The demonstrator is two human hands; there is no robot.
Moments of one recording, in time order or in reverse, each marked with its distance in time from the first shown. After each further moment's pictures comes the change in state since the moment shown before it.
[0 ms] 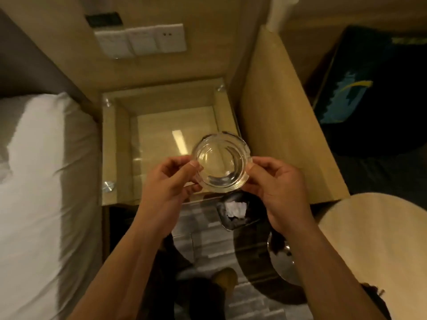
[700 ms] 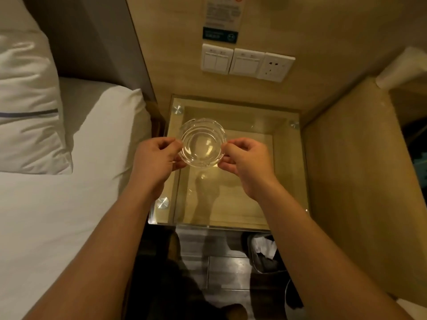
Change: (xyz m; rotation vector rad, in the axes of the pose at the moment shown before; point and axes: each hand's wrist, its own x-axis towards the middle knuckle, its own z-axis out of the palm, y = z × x) left_hand 0.145 0.062 -0.217 0.119 0.429 0.054; right_hand 0.131 0.005 0.283 -0.170 -0.219 0.152
